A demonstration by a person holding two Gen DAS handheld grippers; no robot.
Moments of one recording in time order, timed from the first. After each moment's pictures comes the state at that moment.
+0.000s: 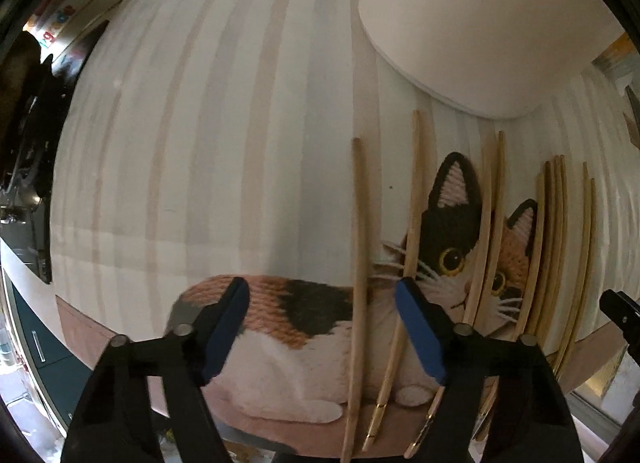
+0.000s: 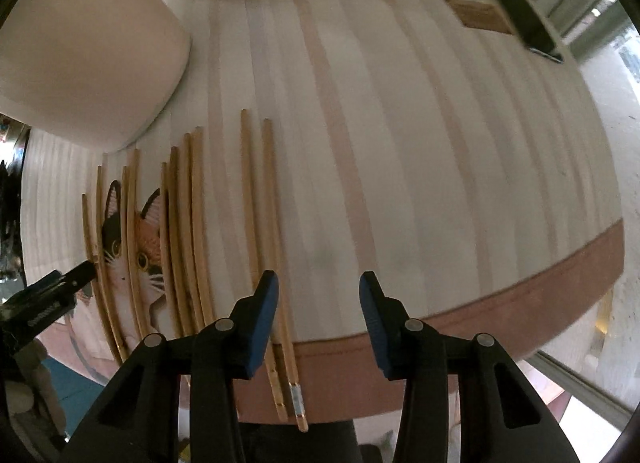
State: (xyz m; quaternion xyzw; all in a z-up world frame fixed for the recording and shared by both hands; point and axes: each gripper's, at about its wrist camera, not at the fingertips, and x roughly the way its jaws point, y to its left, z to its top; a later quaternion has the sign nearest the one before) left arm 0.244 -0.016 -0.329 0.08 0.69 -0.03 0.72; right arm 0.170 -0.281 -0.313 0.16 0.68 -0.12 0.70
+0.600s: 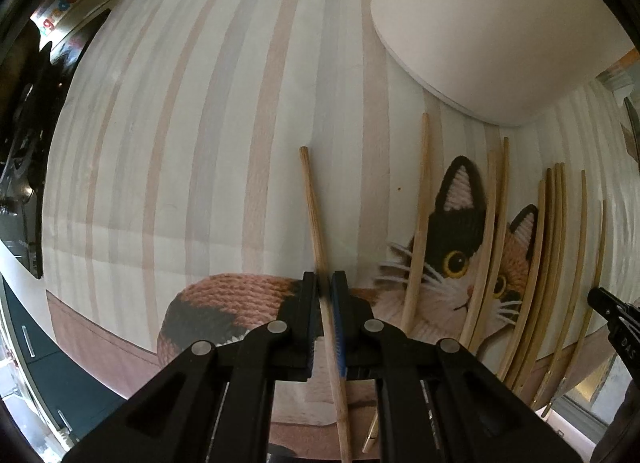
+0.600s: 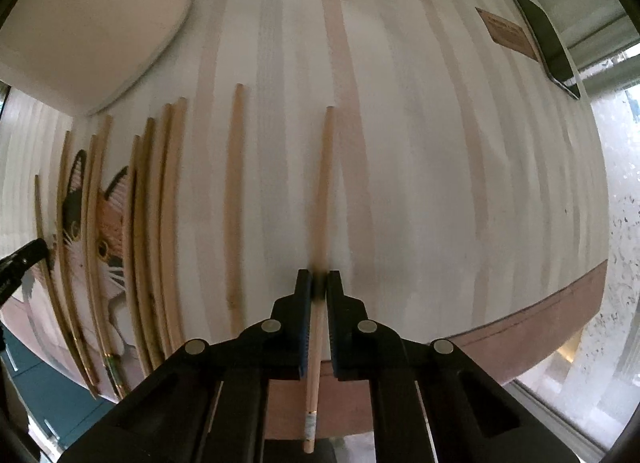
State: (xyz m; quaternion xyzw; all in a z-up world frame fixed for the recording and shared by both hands) left arm 0.251 0.016 -0.329 0.06 0.69 -0.05 0.72; right arm 0.180 -0.273 -0.342 0.08 0.71 -0.12 0.69
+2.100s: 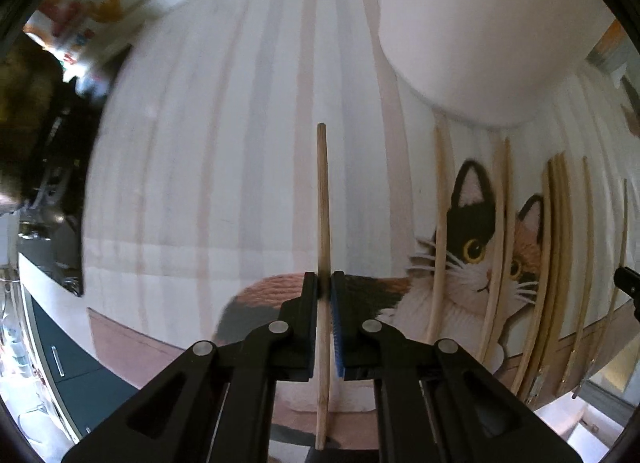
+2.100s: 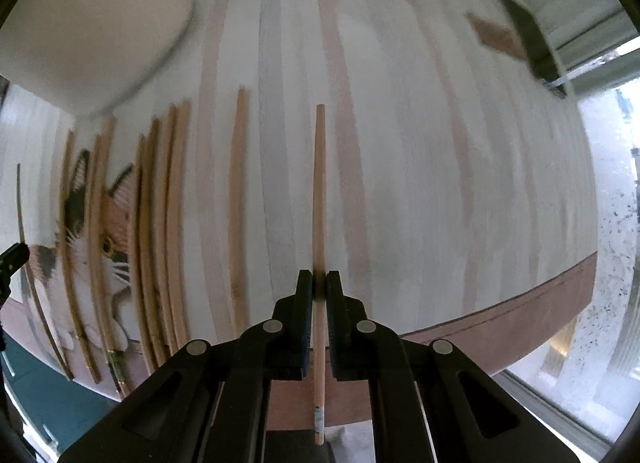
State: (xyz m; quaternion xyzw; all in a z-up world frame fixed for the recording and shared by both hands) left arm 0.229 -0.004 -0.301 0.11 0.65 -0.02 0.75; right arm 0.185 -0.253 -0.327 0.08 0.70 -0.14 0.70
